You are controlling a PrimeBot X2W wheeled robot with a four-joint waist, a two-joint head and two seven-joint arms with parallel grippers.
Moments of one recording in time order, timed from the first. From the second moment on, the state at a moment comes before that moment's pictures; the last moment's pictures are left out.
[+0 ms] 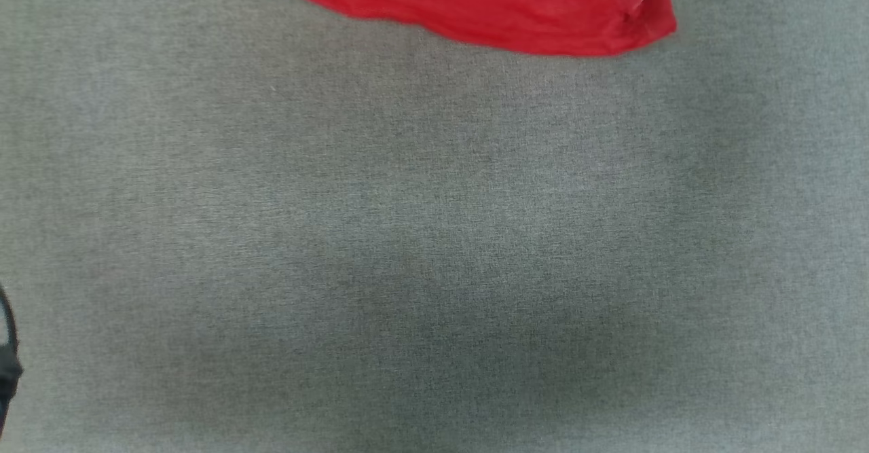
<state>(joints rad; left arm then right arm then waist) -1.80 0.69 -1.04 0.69 -1.53 -0.13 -0.15 -1.54 -0.23 -0.14 0.56 0.14 0.13 0.26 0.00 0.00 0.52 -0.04</state>
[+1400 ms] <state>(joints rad) -0.32 1.06 -1.14 -0.15 -1.57 -0.13 -0.26 0.15 -0.46 -0.08 -0.32 0.77 0.13 0.96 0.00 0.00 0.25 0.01</state>
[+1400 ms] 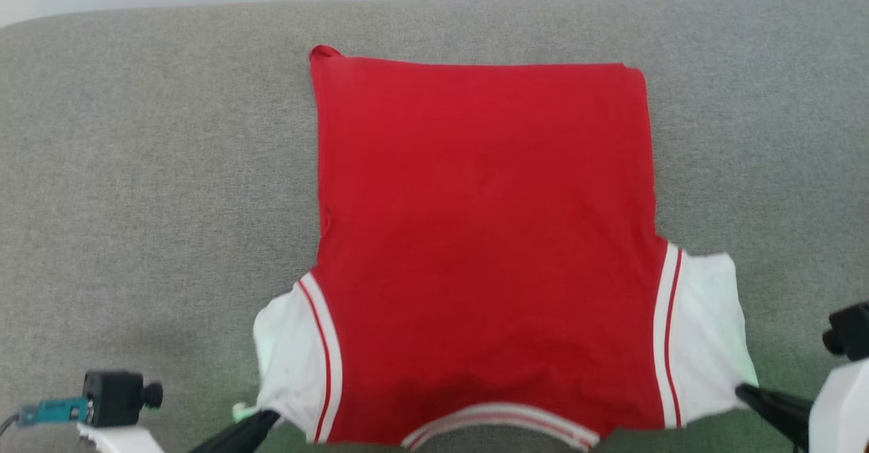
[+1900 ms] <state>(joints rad) -0.31 1.02 -1.15 -0.13 -1.55 -0.13 -0.25 0.17 -0.40 -0.12 -0.35 0.73 0.13 1.02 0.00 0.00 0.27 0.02</state>
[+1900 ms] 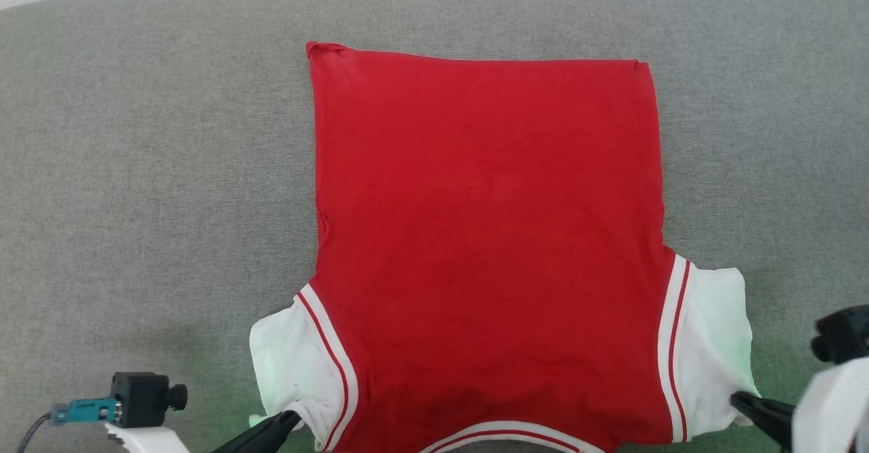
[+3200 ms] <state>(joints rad) -0.51 0.85 -1.24 -0.09 -1.45 -0.13 -0.25 -0.86 -0.48 0.00 0.30 0.39 0.13 1.11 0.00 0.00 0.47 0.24</state>
